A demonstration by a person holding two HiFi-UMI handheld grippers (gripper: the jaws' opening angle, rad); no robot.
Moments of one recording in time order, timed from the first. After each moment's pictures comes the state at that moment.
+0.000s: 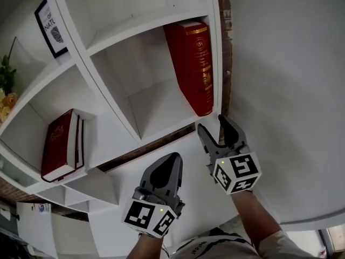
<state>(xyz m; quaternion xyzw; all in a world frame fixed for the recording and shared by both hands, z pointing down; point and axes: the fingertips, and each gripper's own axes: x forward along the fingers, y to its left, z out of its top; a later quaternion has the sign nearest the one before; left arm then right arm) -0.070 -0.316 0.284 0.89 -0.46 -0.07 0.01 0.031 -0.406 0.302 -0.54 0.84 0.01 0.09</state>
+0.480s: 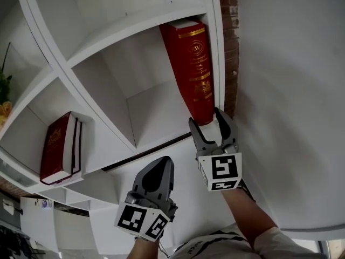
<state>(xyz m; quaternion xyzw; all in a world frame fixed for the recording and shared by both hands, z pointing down) -0.080 -0.347 0.293 0.86 -0.50 -0.05 0.02 0.019 -0.460 0.295 -0.57 0.81 0.09 0.08</state>
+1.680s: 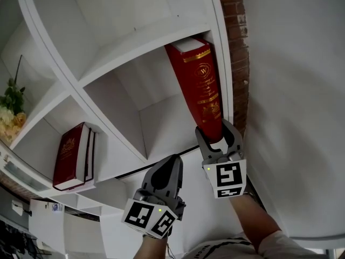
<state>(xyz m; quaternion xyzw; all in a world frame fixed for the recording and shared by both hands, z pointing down) -0.070 -0.374 0.263 0.86 -0.50 -0.06 0.01 0.011 -0.469 0.278 -0.55 0.83 0.09 0.07</state>
